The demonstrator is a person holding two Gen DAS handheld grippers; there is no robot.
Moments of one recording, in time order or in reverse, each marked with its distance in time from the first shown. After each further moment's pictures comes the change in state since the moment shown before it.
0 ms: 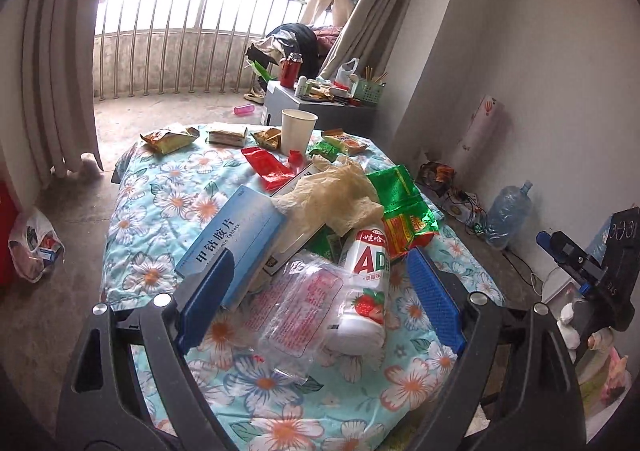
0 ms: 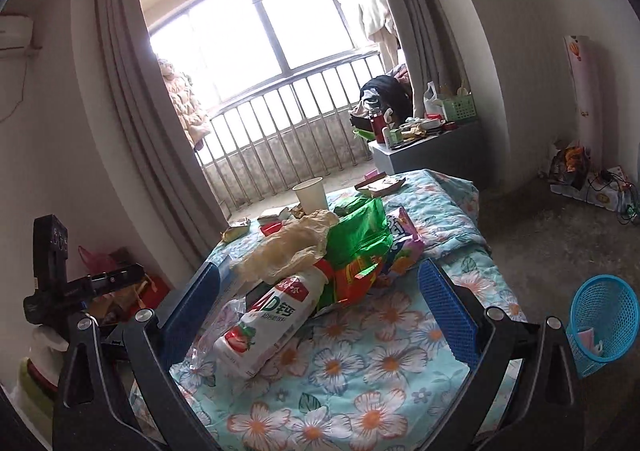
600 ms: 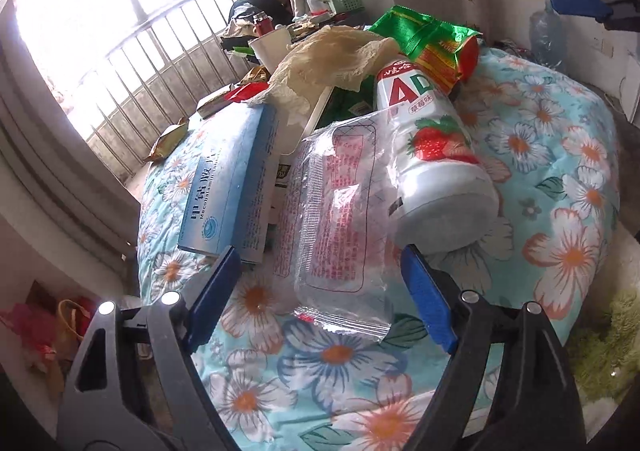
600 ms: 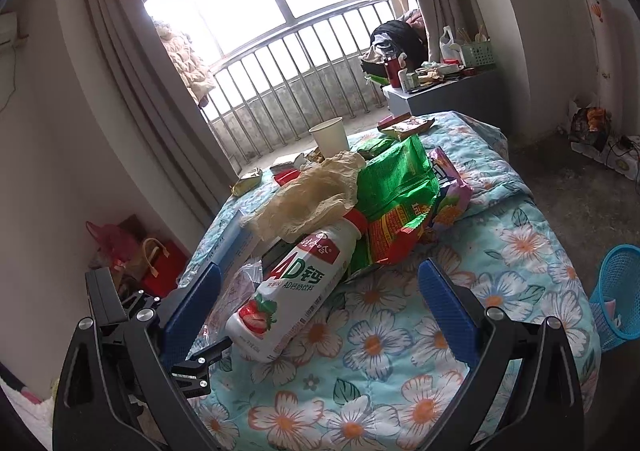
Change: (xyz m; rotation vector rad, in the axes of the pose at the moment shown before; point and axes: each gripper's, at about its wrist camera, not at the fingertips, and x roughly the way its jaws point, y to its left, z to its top) left arm 0.085 -0.030 -0.092 0.573 0.186 0.327; right arm 0.059 0.010 -0.006 0.029 0.173 0.014
